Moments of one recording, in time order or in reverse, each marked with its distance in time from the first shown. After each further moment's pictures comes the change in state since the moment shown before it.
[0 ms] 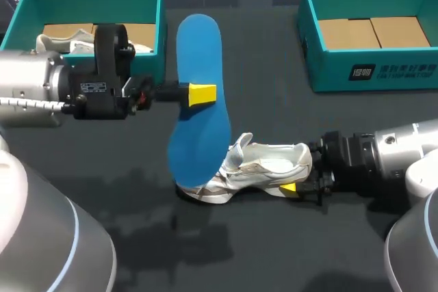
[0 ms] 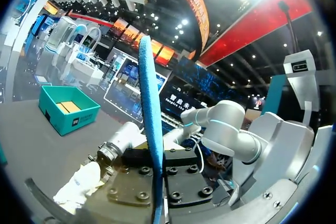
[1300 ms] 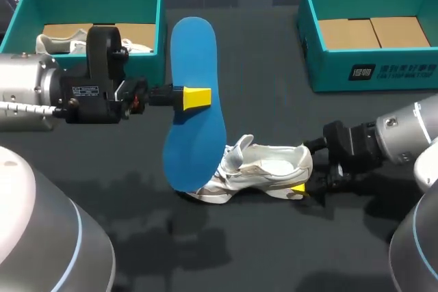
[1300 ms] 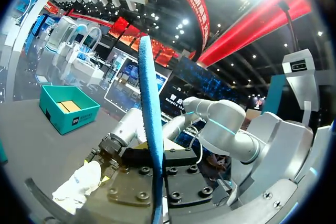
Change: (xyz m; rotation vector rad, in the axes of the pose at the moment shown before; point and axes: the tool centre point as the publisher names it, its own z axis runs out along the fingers) left arm 0.008 0.001 -0.006 -0.001 -0.005 0.000; right arm 0.012 0.004 -0.033 0.260 0.017 0.113
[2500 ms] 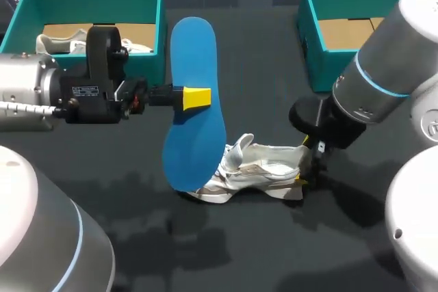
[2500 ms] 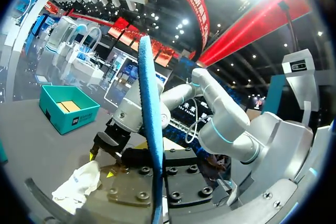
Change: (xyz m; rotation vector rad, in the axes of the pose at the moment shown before) left arm 0.000 0.000 0.000 0.000 0.000 0.000; right arm 0.019 0.044 -0.049 0.581 -0.115 0.127
